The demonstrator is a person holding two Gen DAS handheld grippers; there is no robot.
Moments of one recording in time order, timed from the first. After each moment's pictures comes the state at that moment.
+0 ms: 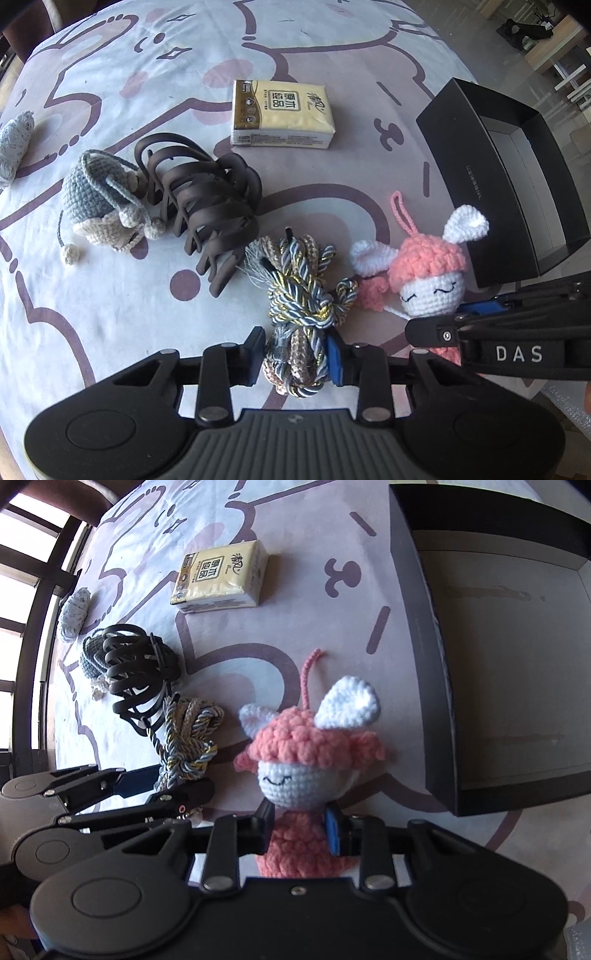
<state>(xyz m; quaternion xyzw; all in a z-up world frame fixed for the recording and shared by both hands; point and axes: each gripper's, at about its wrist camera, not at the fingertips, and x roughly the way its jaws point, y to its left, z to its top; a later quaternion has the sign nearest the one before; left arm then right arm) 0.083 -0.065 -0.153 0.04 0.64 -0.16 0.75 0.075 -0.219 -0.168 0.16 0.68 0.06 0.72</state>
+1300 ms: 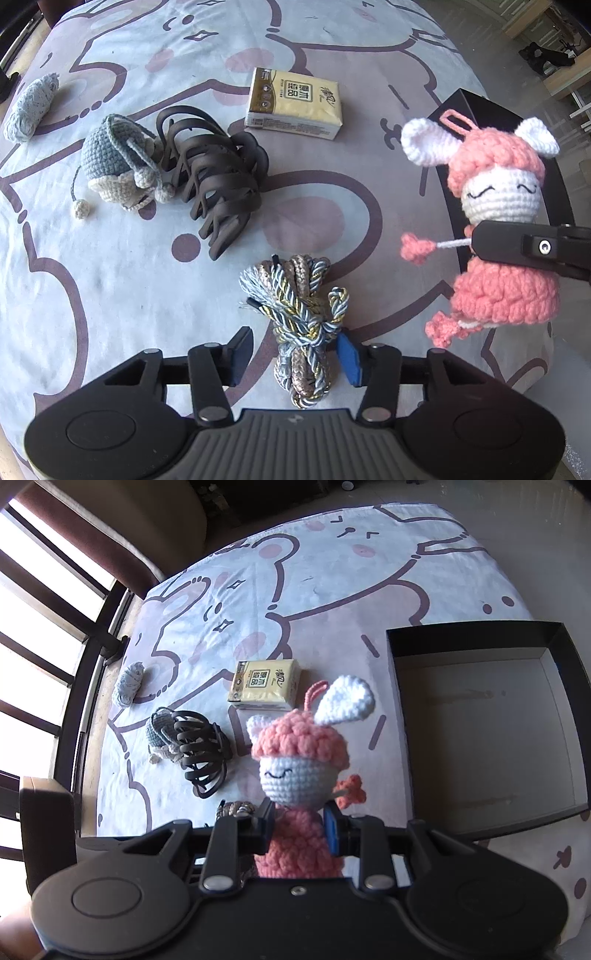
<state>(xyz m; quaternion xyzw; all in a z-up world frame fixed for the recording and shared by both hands) 0.066 -0.062 -0.150 0.00 0.65 -0.13 0.74 0.063 -0.235 -0.087 0.17 0.57 0.06 0.80</state>
